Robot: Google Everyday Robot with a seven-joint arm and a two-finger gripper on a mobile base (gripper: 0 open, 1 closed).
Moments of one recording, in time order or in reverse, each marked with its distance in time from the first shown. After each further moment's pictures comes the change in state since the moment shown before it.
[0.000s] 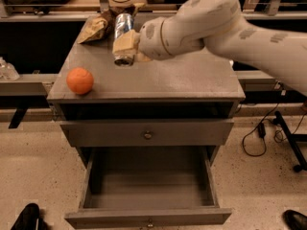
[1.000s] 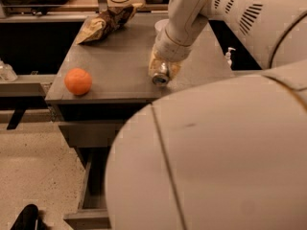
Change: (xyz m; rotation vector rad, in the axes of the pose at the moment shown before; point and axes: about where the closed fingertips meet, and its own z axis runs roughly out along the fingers) arm -0.019 0.129 -0.024 -0.582 -0.351 0.223
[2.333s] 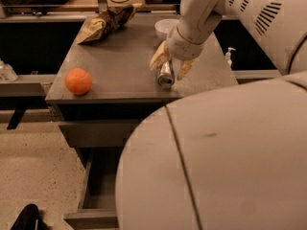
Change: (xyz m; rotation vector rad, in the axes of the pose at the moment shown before) arm -0.001 0.031 -0.019 -0.045 0.022 0.111
